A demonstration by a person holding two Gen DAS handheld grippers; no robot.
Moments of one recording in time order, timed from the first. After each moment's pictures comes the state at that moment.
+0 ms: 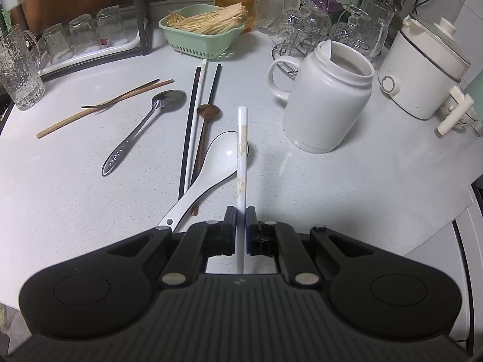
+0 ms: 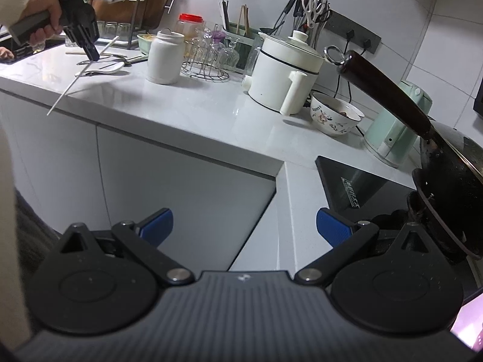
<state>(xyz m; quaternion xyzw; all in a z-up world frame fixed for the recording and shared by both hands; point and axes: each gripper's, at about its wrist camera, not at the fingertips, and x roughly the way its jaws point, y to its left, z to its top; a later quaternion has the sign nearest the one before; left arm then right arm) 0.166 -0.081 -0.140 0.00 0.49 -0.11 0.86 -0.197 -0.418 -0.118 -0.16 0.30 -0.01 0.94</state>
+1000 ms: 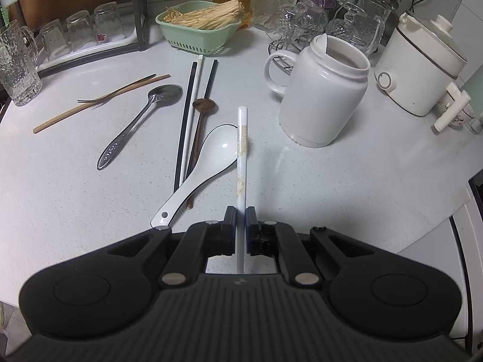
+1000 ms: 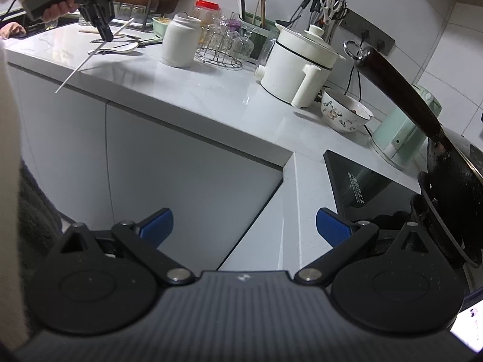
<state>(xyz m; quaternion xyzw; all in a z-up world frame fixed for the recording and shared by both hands) 0.163 -0.082 -0.143 0.00 0.49 -0.11 0.86 -0.201 -0.414 -0.126 -0.19 0.32 0.00 0.93</state>
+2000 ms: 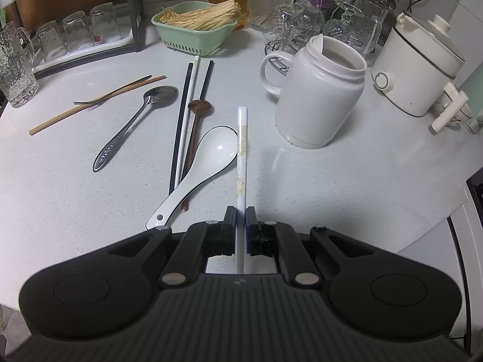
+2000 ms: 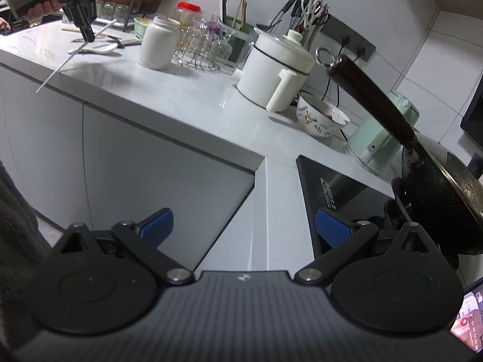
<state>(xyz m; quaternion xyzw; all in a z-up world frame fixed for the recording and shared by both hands) 0.166 -0.083 -0.140 0.00 0.49 -0.12 0.86 -0.205 -0.421 -0.120 -0.21 0.31 -0.04 0.93</state>
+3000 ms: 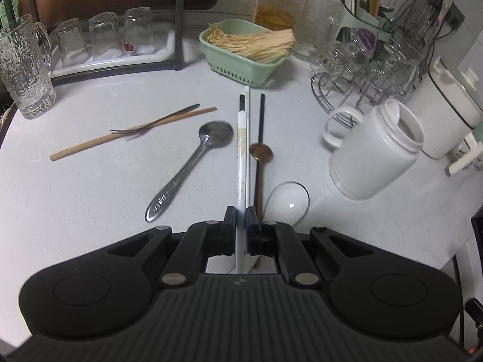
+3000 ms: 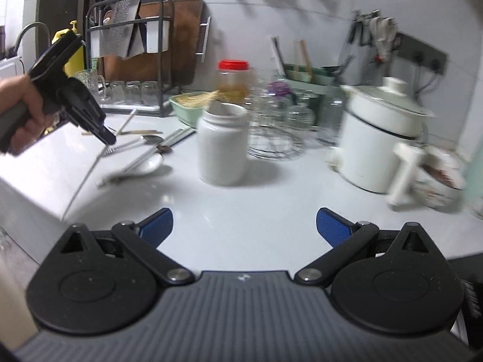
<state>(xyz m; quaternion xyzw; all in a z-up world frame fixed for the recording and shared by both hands) 0.235 0.001 -0.134 -0.04 0.48 -0.12 0.87 0.030 -0.287 -0.090 -0.05 0.28 0.07 0.96</state>
